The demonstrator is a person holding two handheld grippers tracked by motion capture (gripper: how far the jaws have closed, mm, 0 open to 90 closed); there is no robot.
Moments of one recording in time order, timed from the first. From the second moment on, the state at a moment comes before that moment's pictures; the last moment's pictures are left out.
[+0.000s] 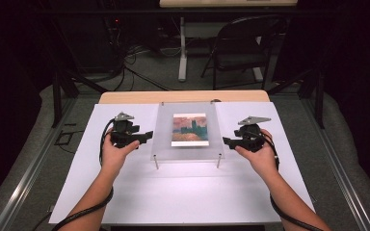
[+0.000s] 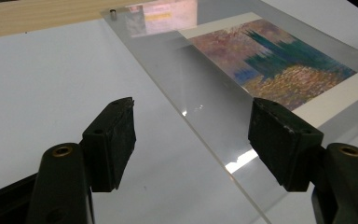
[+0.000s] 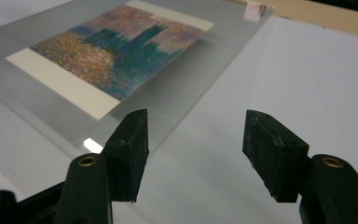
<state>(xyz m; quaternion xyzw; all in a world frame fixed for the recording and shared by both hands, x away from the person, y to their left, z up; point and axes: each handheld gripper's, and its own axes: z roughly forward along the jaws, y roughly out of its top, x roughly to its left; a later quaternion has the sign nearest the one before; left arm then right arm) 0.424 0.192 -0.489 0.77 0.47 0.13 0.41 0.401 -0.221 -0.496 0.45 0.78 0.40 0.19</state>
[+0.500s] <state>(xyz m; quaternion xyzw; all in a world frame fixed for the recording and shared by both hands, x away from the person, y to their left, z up) 0.448 0.175 -0.481 0.77 0.46 0.13 0.42 0.429 -0.213 -0.489 0.45 0.78 0.40 0.20</state>
